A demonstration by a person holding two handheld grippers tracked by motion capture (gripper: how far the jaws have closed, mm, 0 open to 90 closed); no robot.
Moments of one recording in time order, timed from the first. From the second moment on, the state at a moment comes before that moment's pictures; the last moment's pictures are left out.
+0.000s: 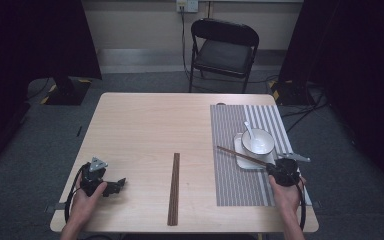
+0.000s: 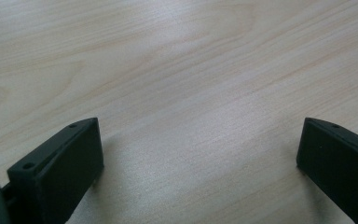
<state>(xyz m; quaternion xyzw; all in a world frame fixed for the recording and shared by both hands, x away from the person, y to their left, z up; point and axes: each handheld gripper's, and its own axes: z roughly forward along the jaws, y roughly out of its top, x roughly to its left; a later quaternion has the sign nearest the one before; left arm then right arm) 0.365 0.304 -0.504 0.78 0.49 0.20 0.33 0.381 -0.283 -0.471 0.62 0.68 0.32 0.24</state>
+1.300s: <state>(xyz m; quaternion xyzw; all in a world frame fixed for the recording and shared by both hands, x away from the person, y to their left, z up) 0.365 0.304 -0.504 0.78 0.49 0.20 0.33 0.391 -0.295 -0.474 0.62 0.67 0.31 0.26</state>
